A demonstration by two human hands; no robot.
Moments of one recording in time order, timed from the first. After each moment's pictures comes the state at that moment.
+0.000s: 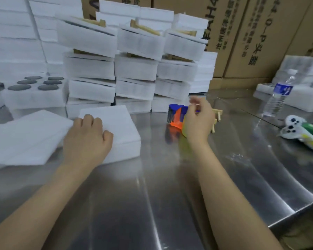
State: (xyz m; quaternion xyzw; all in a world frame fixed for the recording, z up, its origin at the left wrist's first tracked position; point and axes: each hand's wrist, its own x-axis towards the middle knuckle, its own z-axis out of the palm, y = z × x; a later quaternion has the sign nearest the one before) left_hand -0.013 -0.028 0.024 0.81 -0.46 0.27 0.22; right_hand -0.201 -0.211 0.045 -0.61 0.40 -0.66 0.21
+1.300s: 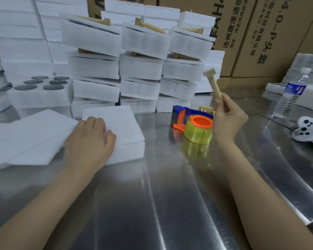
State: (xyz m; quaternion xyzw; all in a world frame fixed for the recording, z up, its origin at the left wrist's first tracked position) left_hand -0.015 -0.025 0.019 0.80 -0.45 0.28 0.27; right_hand -0.243 -0.250 0.048 -0.58 0.37 -0.71 0.16
